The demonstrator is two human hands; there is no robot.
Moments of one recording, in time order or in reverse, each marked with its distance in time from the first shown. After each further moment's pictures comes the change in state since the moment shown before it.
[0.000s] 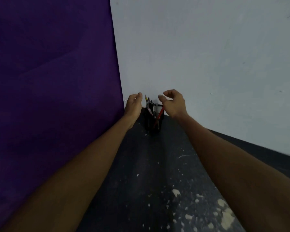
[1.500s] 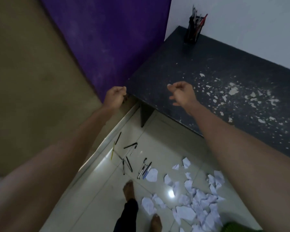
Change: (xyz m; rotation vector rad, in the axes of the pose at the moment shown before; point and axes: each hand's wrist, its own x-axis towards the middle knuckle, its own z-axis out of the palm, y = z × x) left_hand -0.498 -0.161 -0.226 0.037 0.247 -0.181; right_hand -0.492 0.015 0.010 0.028 -0.309 0.247
